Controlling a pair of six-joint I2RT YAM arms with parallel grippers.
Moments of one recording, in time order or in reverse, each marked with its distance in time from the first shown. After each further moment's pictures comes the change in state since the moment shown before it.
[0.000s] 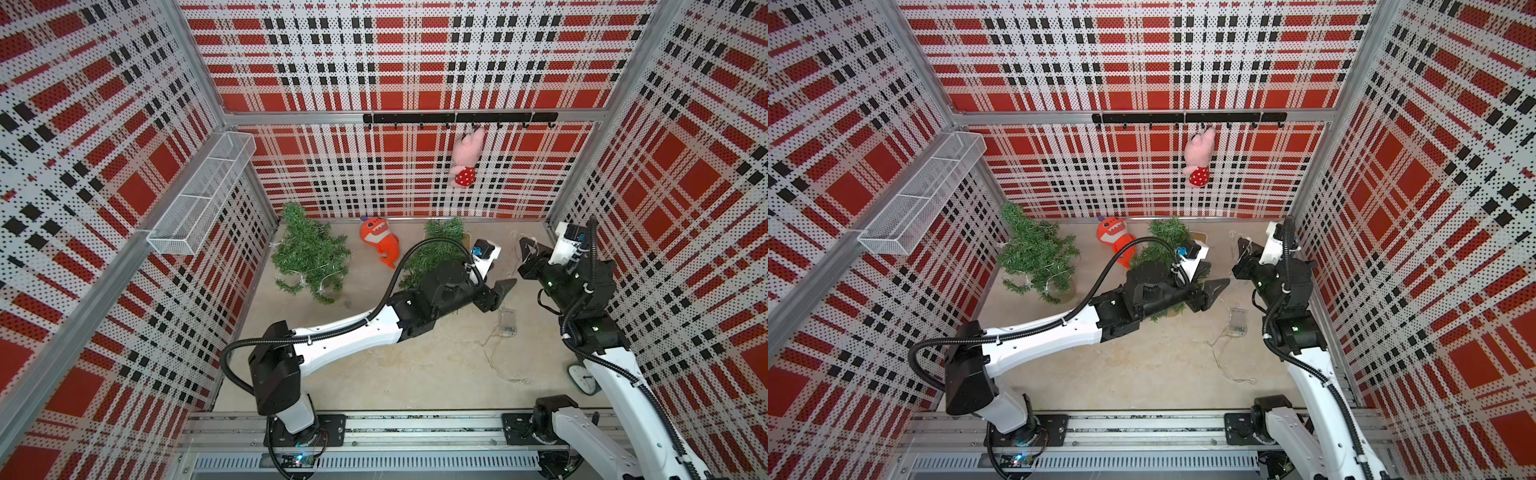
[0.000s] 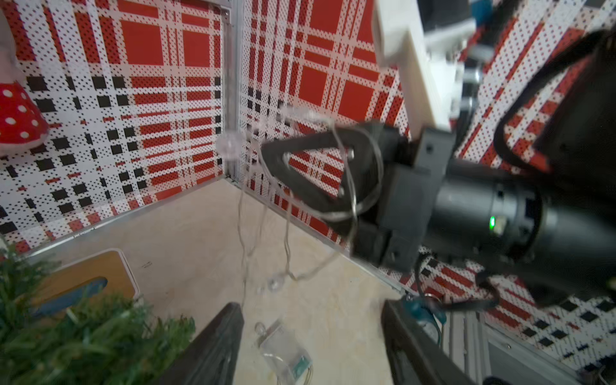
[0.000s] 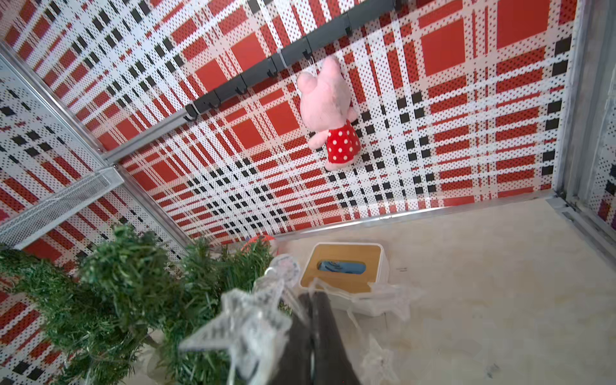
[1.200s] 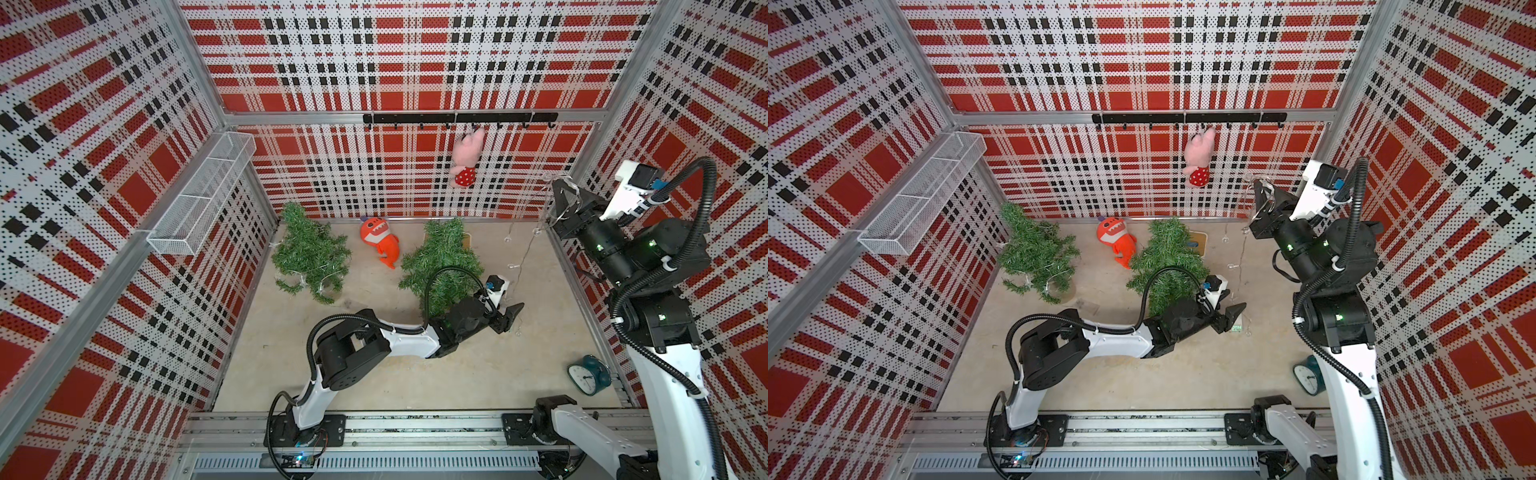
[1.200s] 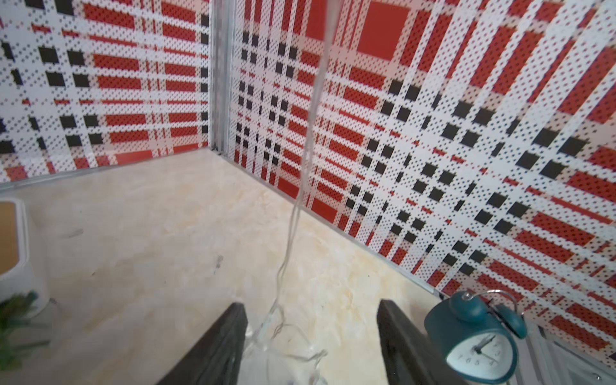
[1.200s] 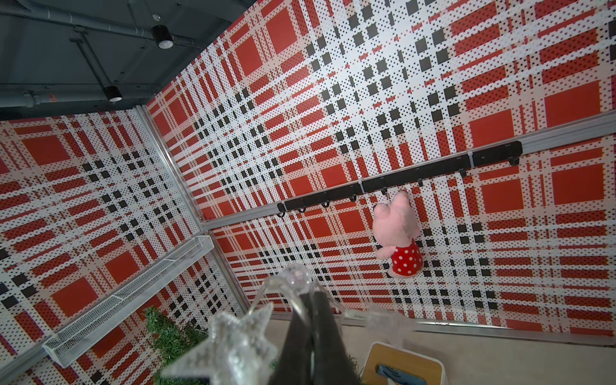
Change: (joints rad) left arm -0.017 0.444 0.005 0.521 -0.064 -0.047; right arm -0.007 0.124 0.616 -0.220 -0.091 0.027
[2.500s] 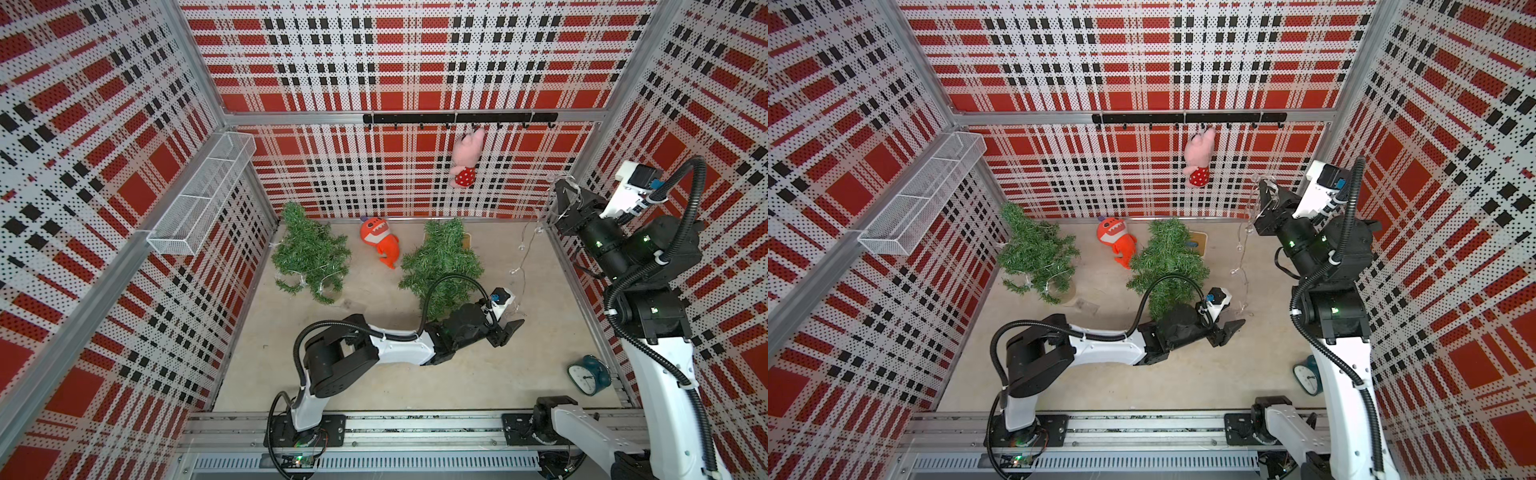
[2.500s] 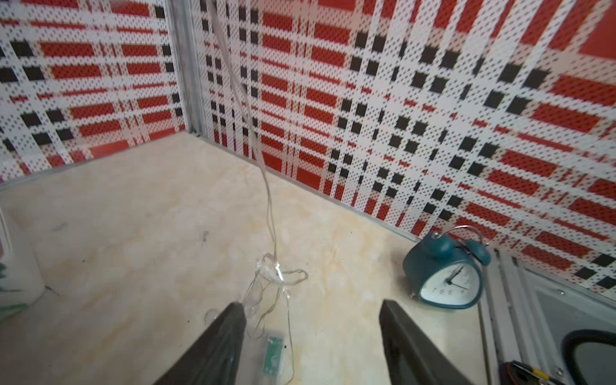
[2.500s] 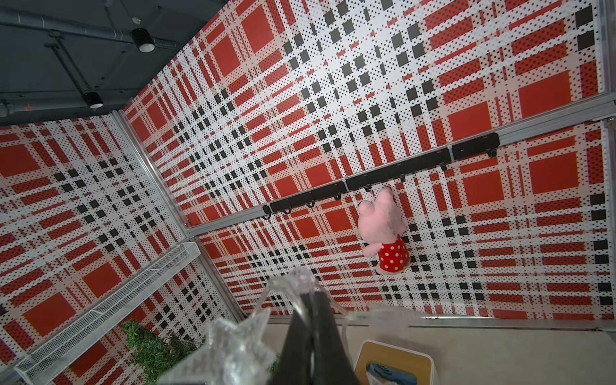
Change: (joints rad) left arm -0.033 -0.061 -0.061 -0.128 0.027 0.075; right arm -0.066 0.010 -0.049 0.038 -0.019 0.032
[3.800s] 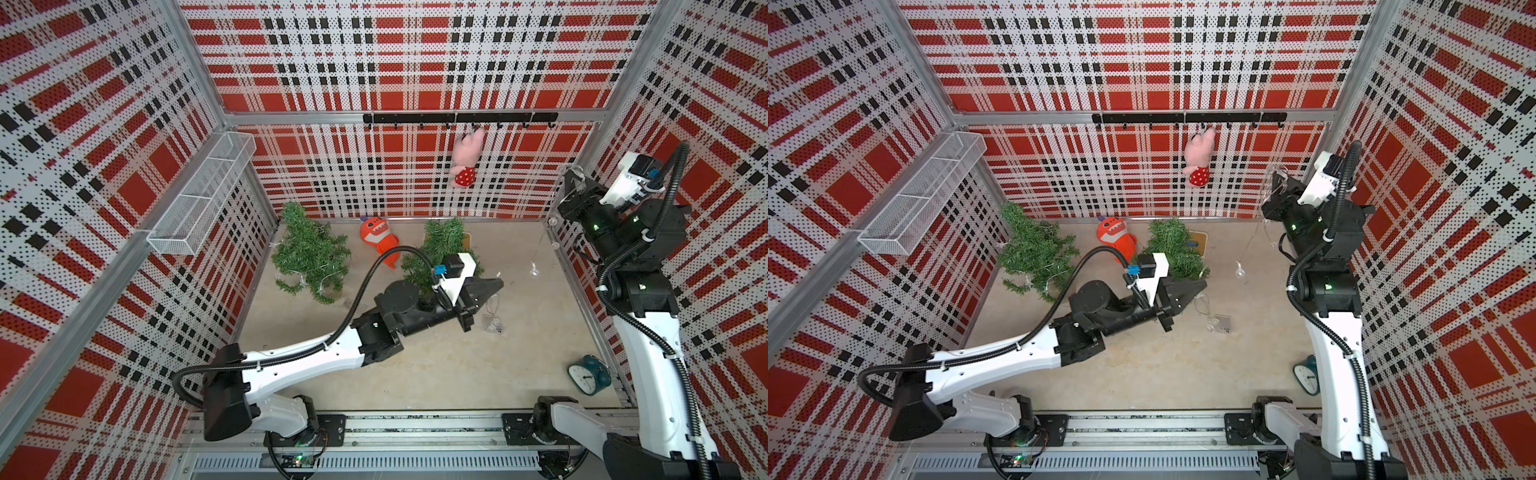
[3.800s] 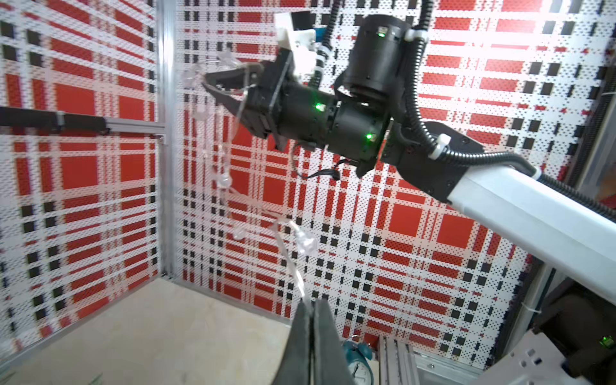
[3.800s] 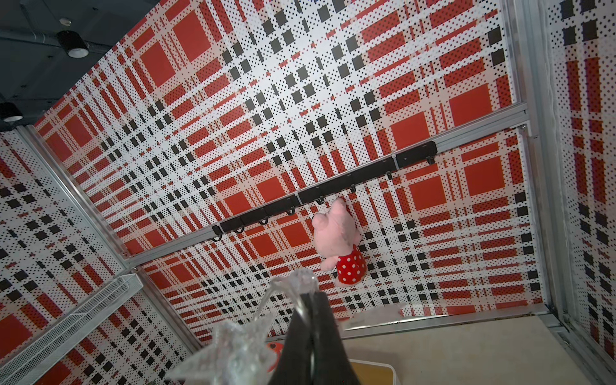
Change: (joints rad) left arm 0.042 -0.690 -0.153 -0.143 0.187 -0.008; right arm -0.077 0.116 0.034 0.043 0.089 -0.010
